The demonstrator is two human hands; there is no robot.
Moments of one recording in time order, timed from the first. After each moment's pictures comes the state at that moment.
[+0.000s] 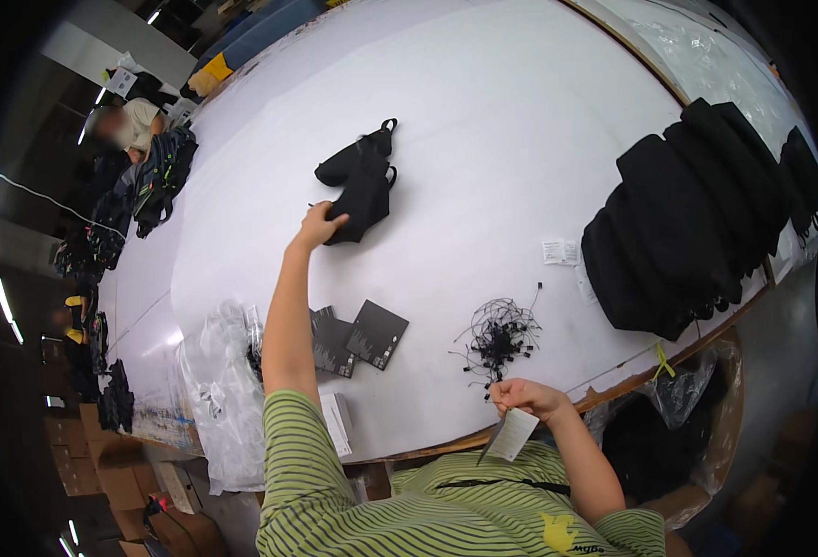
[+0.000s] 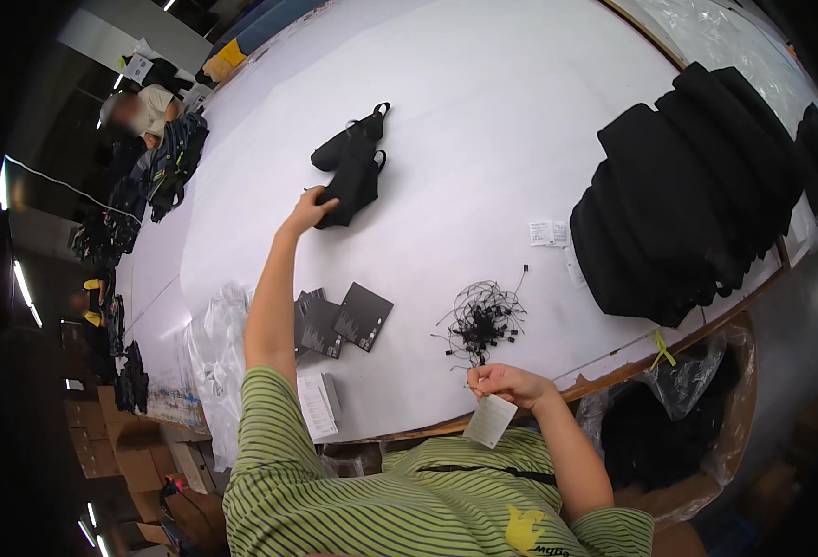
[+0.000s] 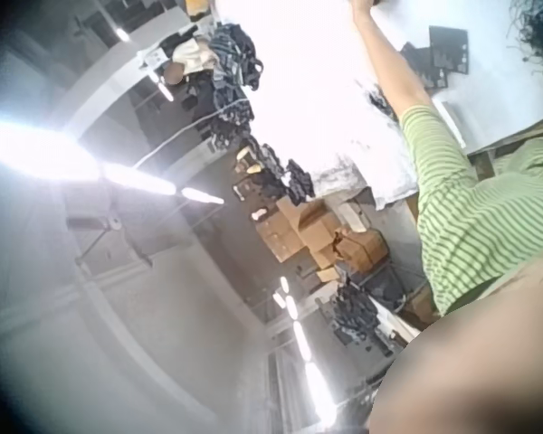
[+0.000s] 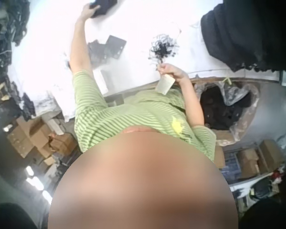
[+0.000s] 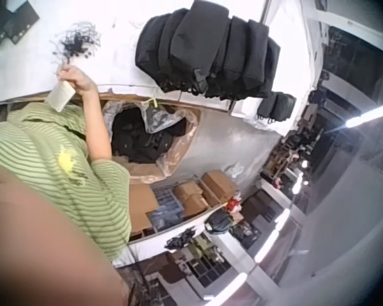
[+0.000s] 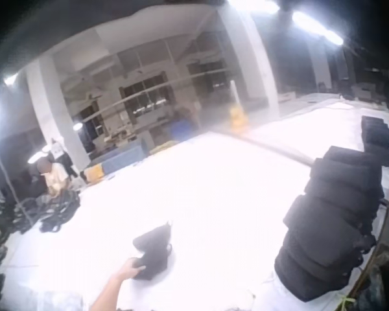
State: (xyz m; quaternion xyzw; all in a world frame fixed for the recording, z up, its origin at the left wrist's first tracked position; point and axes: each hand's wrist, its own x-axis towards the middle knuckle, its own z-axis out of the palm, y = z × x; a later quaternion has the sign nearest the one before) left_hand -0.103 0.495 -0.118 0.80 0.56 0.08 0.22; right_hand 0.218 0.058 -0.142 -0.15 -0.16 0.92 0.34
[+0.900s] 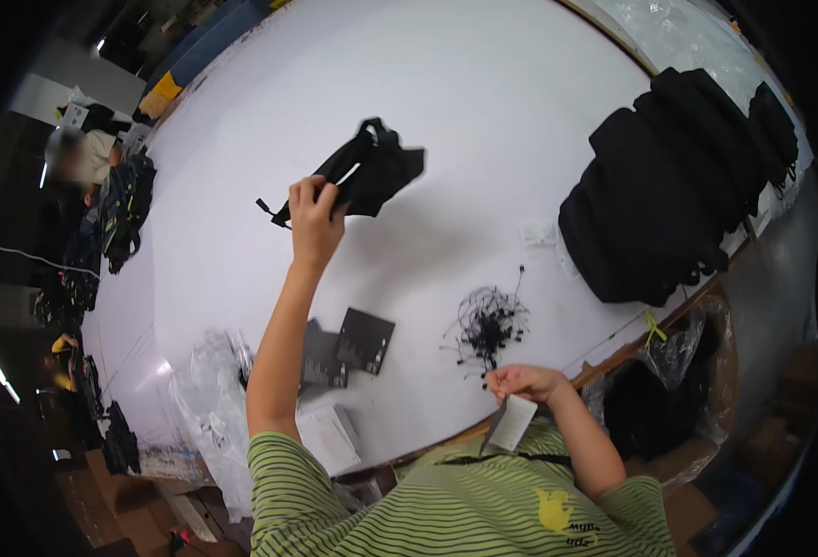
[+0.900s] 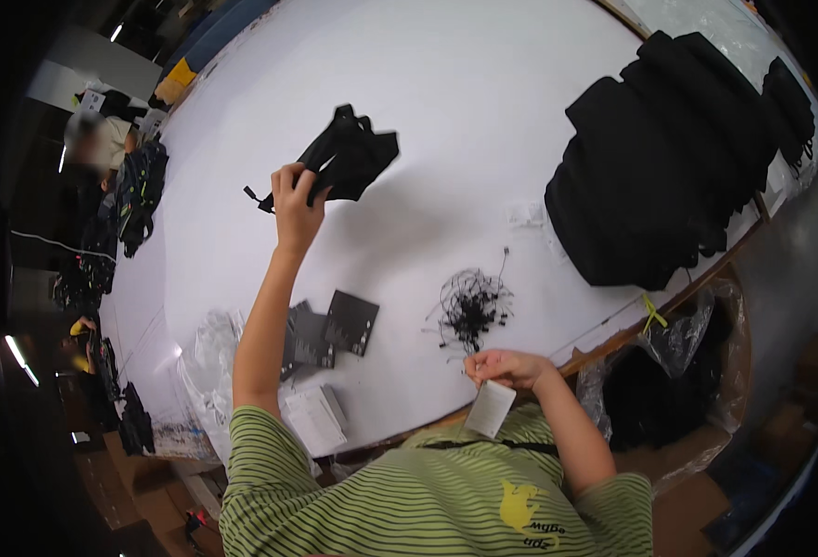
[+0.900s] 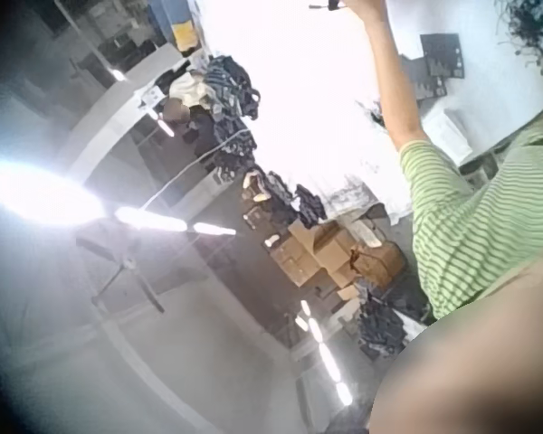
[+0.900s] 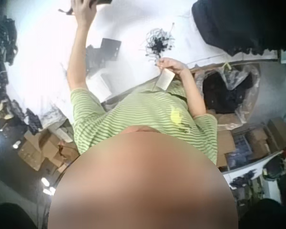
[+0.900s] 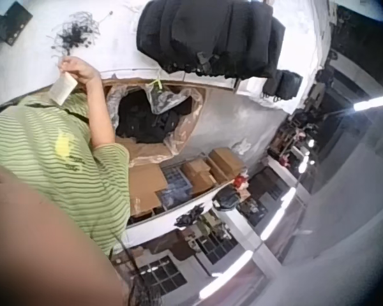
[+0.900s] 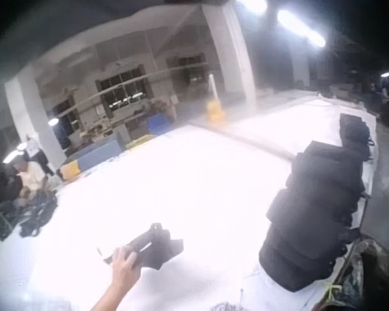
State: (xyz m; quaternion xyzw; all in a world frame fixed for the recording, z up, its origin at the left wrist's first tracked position) left_hand 0.025 0.396 -0.041 0.90 0.30 0.32 -0.04; right_hand 0.218 0.043 -0.157 -0.15 -0.12 0.91 0.36
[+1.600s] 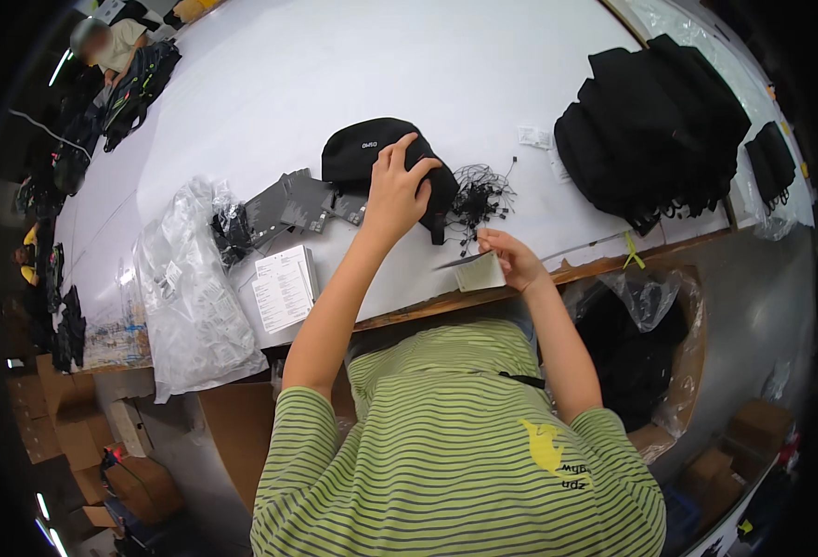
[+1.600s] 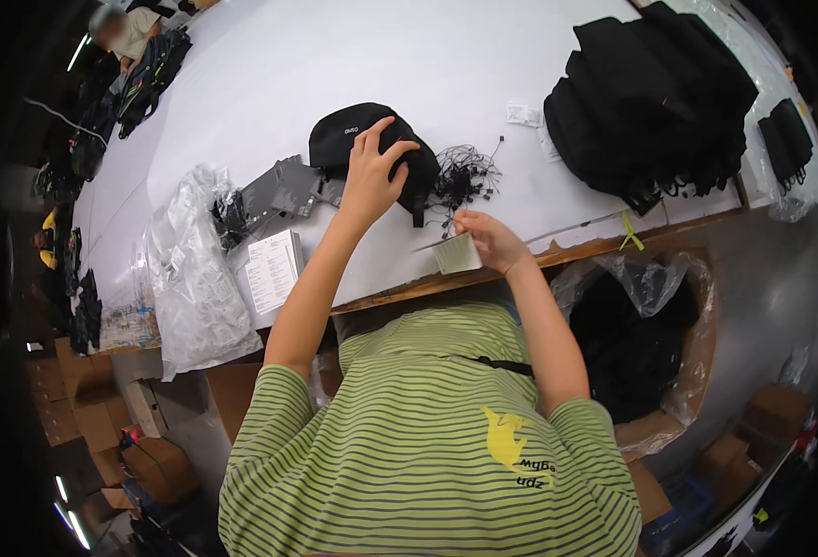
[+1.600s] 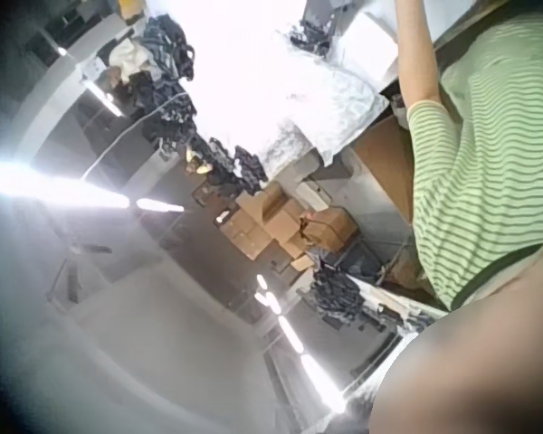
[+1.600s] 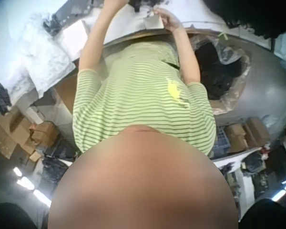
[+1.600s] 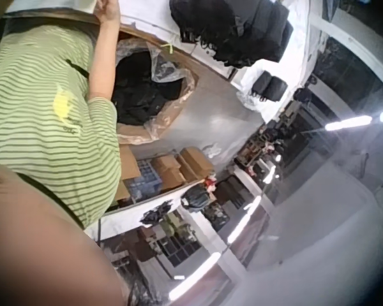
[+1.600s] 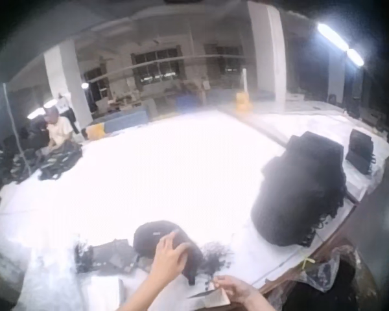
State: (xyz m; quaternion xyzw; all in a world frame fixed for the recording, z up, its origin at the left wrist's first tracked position) left_hand 0.015 0.171 -0.073 0.89 0.34 0.31 0.01; right_hand 0.207 0.041 -0.137 -0.25 -0.22 0.81 0.48
